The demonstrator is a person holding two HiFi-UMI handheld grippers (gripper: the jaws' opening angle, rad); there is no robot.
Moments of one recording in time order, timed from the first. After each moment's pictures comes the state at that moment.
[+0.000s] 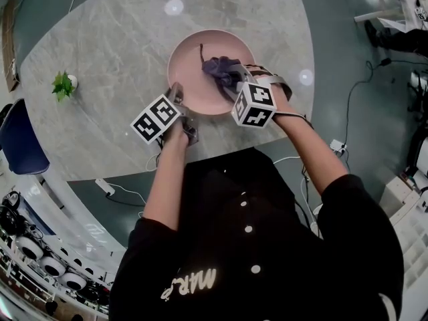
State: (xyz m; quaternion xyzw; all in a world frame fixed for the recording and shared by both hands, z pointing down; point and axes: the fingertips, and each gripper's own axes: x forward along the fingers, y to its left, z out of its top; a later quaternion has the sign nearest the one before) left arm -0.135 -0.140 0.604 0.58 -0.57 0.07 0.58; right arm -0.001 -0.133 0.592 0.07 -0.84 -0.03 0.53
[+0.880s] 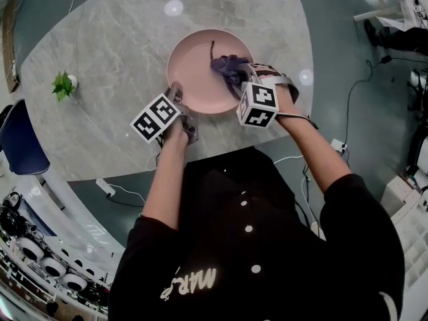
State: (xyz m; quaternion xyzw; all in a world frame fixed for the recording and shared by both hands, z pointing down) left arm -0.134 -0.140 0.604 0.58 -0.57 0.07 0.58; right arm 0.030 -0.133 0.596 0.08 -0.80 -0.05 0.59
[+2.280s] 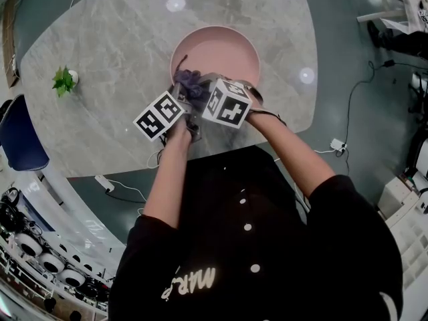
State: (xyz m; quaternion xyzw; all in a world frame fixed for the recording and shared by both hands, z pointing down) left arm -0.134 -0.141 0.605 0.58 -0.57 0.07 0.57; right arm -0.099 -0.095 0.581 0.03 -0.89 0.15 0.43
